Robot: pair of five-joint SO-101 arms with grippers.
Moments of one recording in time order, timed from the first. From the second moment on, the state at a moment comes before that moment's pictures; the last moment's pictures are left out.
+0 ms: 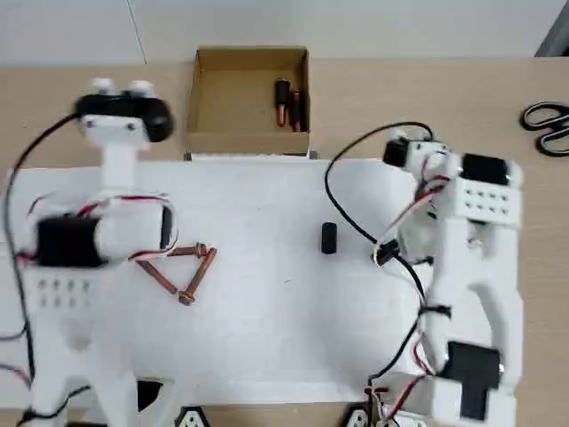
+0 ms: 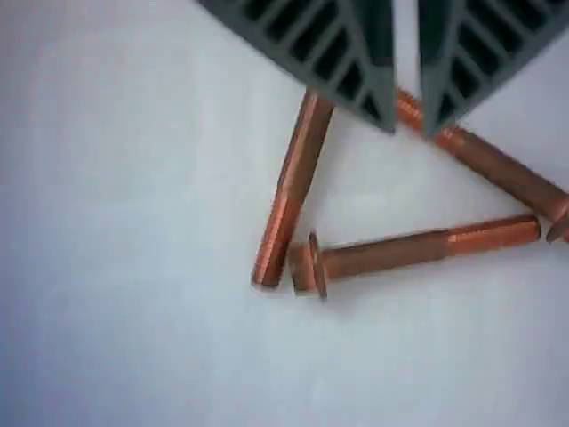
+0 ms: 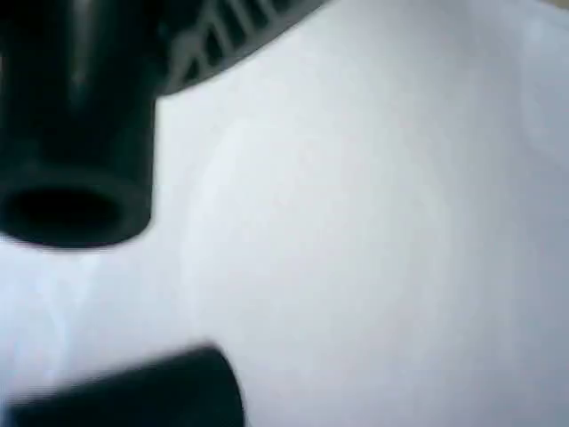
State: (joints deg) left arm -0.9 -30.3 7.6 99.1 0.4; right arm 9.3 -9.7 13.0 94.4 23.0
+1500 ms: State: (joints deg) left arm -1.0 -24.4 31.7 90.2 -74.8; right arm 22.2 -44.5 48.4 86.6 33.1
